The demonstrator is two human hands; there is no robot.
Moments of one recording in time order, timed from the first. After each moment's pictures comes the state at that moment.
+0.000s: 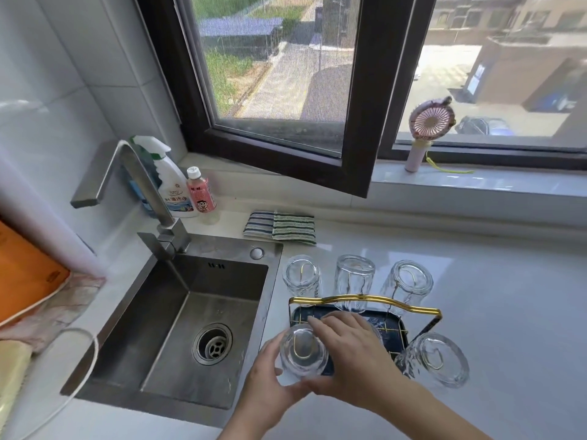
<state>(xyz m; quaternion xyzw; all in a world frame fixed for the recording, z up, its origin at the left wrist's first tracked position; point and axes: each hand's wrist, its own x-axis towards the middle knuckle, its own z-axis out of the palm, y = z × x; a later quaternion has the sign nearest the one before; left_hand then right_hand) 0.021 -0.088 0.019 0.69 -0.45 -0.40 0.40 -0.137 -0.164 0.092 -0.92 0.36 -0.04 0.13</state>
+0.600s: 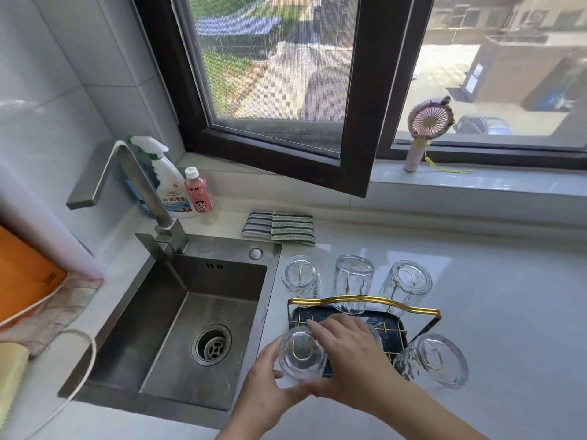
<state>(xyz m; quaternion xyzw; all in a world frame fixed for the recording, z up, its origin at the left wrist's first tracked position) 0.023 -0.086 0.012 0.69 -0.43 -0.43 0.39 -0.134 -0.163 0.092 -0.91 0.38 -0.01 0.15</state>
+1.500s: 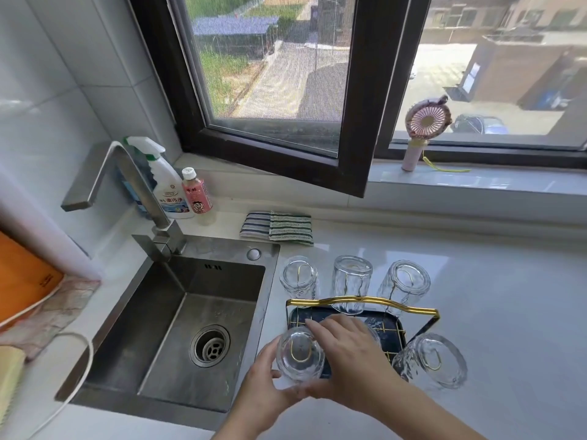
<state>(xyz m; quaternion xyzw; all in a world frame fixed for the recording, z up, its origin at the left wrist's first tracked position) 0.025 -0.089 0.023 0.70 -0.41 -0.46 0.35 -0.135 -0.162 0.096 -0.91 0.38 0.00 0.16</state>
